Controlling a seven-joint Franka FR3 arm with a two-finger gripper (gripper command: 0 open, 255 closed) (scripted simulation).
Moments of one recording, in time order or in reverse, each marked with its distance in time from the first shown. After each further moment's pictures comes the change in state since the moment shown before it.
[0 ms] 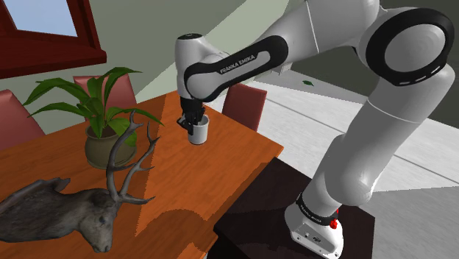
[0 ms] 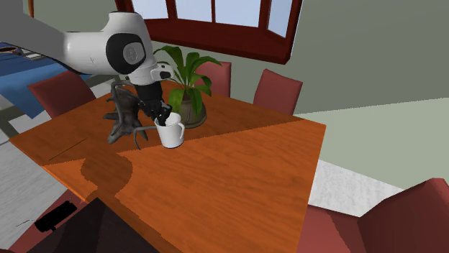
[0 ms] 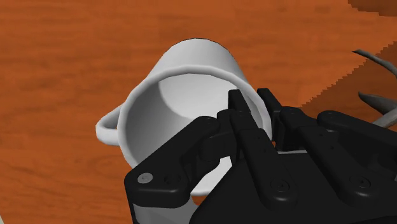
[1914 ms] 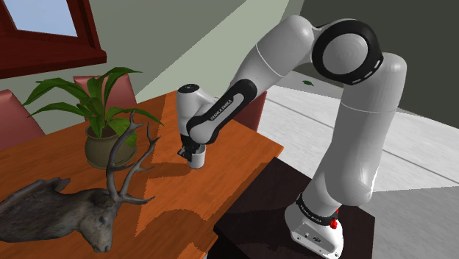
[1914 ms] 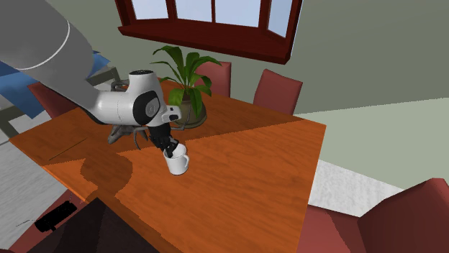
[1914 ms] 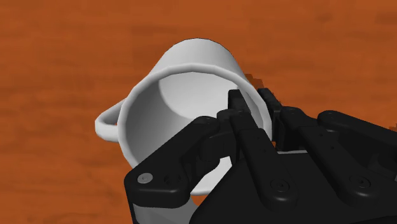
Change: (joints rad) arm 0.010 0.274 -0.020 -0.098 -0.088 0.366 0.081
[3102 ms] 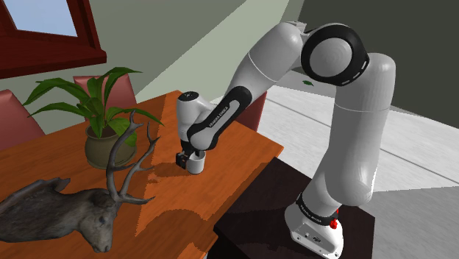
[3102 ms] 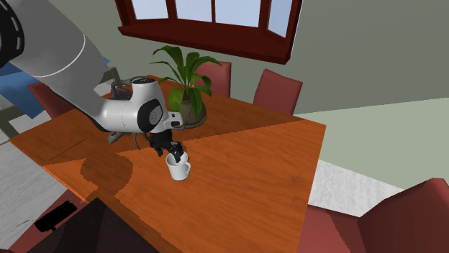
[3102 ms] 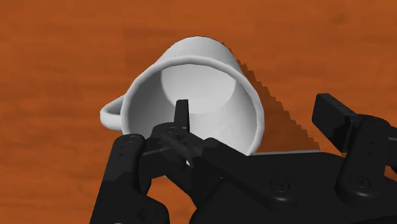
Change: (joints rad) arm 0.006 0.066 -0.012 0.005 -0.023 0.061 0.018
